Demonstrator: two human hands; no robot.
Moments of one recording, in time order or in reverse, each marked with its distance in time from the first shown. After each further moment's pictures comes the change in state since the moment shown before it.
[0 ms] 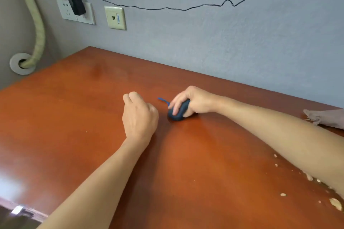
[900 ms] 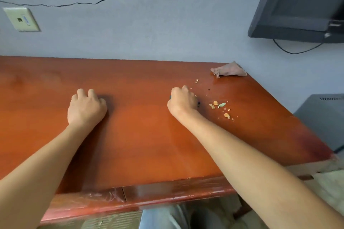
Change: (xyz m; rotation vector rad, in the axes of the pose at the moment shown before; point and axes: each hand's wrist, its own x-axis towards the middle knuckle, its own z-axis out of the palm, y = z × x) left_hand -0.024 -0.001 -0.004 0.434 -0.424 0.267; right_hand -0.195 -0.036 0.084 -0.370 0.797 0.926
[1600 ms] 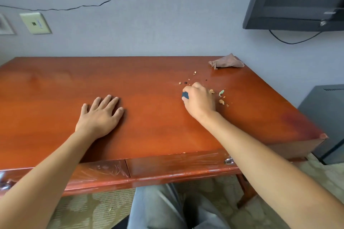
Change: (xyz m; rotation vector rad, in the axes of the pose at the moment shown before) left_hand -0.083 -0.009 -0.009 0.199 -0.238 0.254; right_hand -0.050 0.068 -0.012 0.035 0.143 -0.186
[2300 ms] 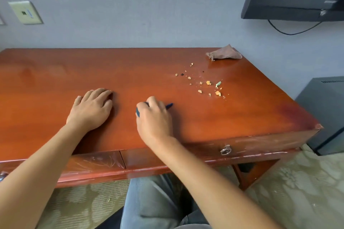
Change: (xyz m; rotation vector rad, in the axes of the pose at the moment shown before) left_hand -0.006 -0.002 -0.003 -0.125 0.098 0.033; right_hand -0.082 -0.108 0.038 0.159 0.060 -0.109
